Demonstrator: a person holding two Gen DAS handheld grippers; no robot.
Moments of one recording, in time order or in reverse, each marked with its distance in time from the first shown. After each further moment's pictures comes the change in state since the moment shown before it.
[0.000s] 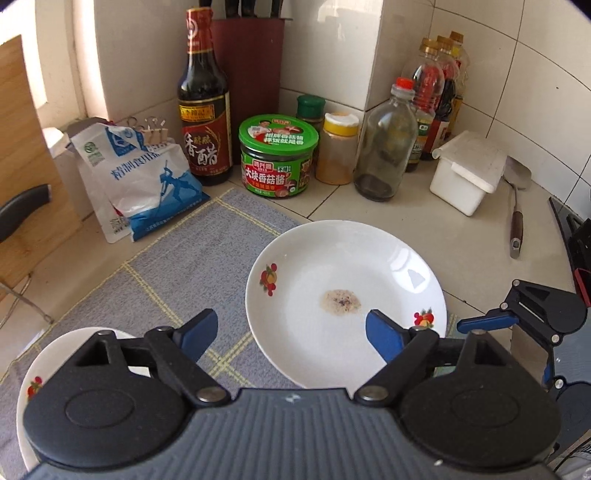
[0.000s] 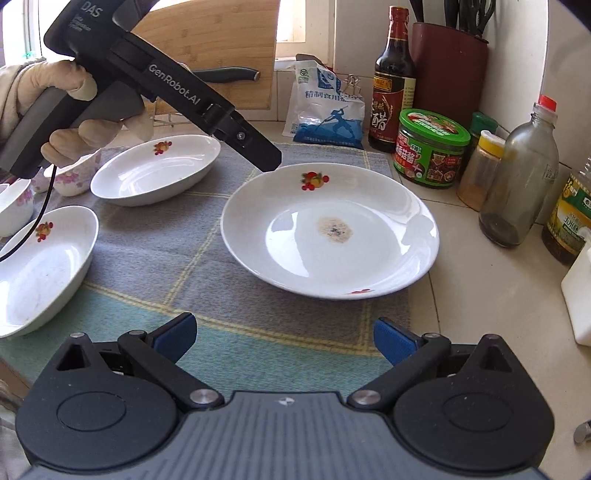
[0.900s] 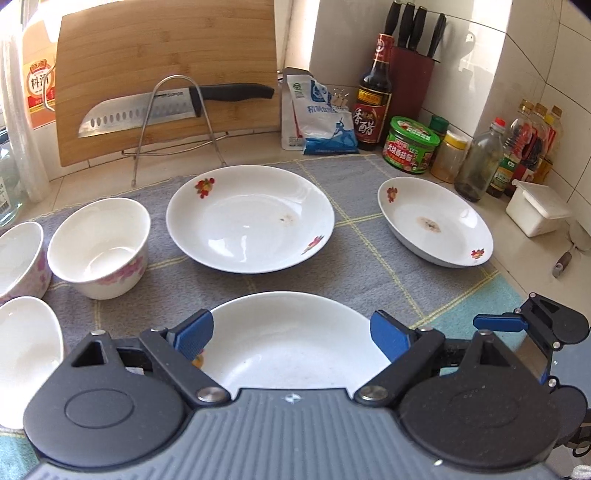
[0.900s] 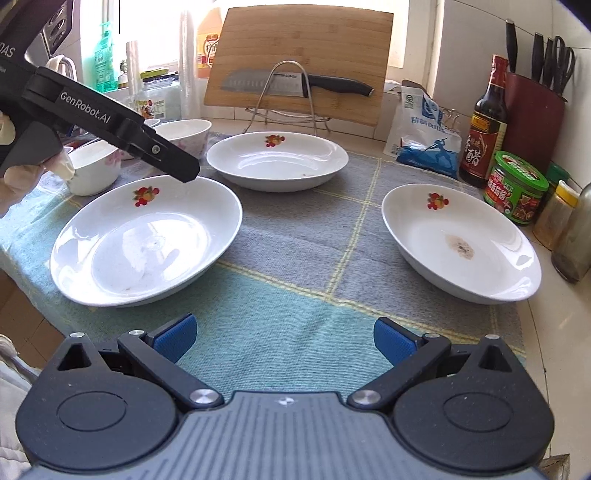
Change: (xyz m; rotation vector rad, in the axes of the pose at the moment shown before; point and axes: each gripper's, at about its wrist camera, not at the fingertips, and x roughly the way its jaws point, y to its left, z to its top) left arm -0.124 0.012 -0.160 -0.399 -0.062 0.294; right arm -0.011 0.103 -0.023 -0.168 -0.029 0.096
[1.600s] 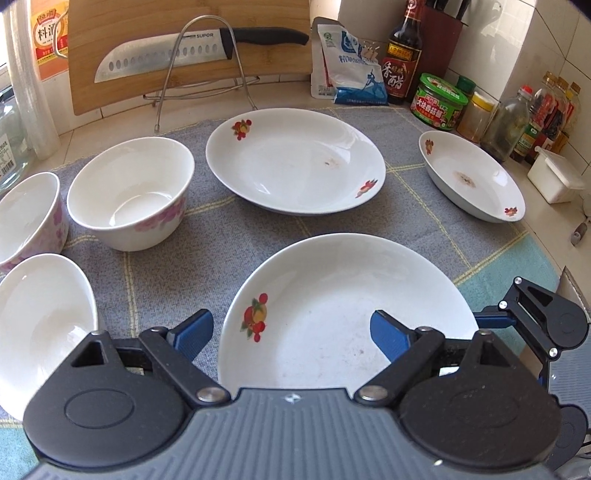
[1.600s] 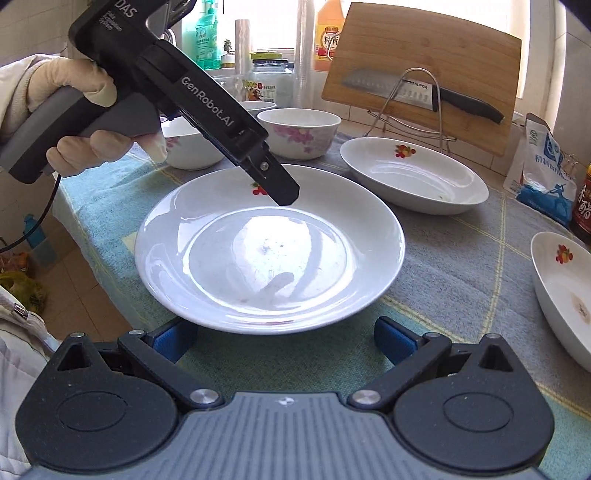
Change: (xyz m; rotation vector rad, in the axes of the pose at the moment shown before) left arm 0.022 0.046 -0.013 -0.004 0.162 -0.016; right arm 0.032 0.058 0.011 -0.187 -0.033 0.236
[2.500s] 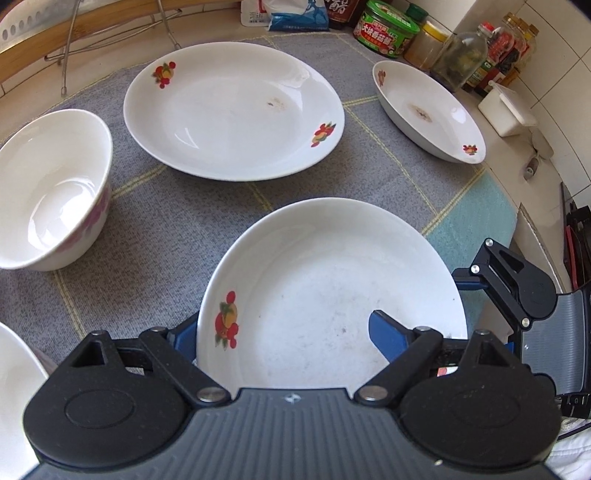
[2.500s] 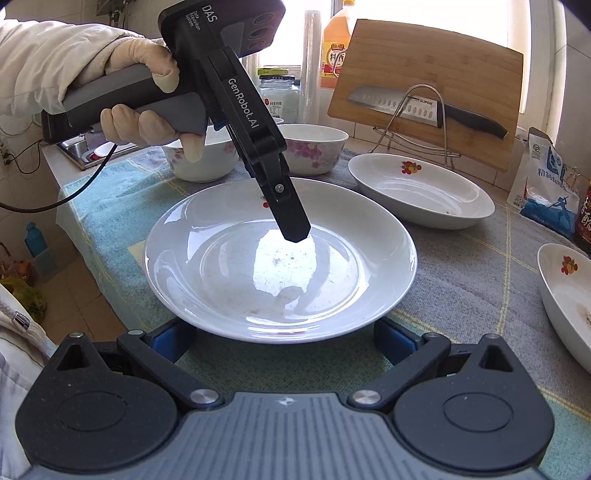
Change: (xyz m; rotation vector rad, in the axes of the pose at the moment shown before) left arm 0.038 0.012 0.034 0.136 0.285 -0.235; right arm 0.001 0.005 -0.007 -0.011 -0.063 -0.002
